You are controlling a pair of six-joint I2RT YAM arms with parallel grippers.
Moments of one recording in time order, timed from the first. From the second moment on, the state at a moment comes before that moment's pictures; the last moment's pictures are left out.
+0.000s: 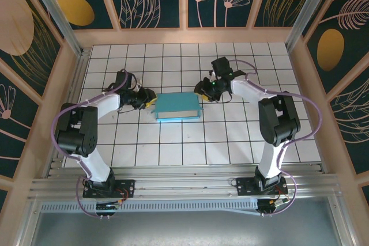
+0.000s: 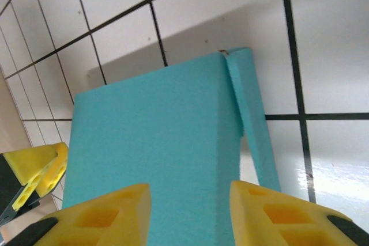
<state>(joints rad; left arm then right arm) -0.18 1.73 0.98 -0.20 0.59 -0.83 0.43 1.86 1.34 -0.51 -0.46 0.78</state>
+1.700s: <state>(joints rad) -0.24 1.67 0.94 -0.26 0.52 -0.79 0.48 1.82 1.28 -0.52 -0.34 0.75</state>
